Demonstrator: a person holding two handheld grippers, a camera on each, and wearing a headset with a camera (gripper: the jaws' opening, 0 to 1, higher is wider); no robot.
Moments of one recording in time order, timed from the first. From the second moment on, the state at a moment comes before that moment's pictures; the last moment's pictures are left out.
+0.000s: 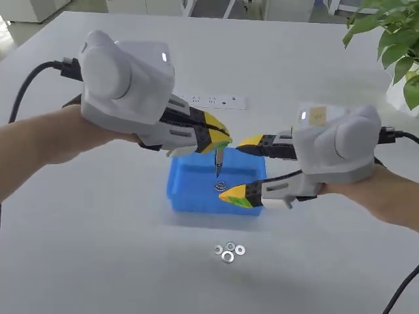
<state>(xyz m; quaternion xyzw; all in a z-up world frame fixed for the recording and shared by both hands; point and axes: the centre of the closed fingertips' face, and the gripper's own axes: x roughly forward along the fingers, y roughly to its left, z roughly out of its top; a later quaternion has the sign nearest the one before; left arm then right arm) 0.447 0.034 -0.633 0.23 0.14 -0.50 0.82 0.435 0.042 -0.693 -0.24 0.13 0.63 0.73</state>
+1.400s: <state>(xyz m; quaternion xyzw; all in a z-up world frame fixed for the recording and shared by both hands) 0.362 0.005 -0.668 0.21 0.14 -0.51 0.83 0.362 -0.056 -0.736 -0.19 0.21 0.57 0.77</state>
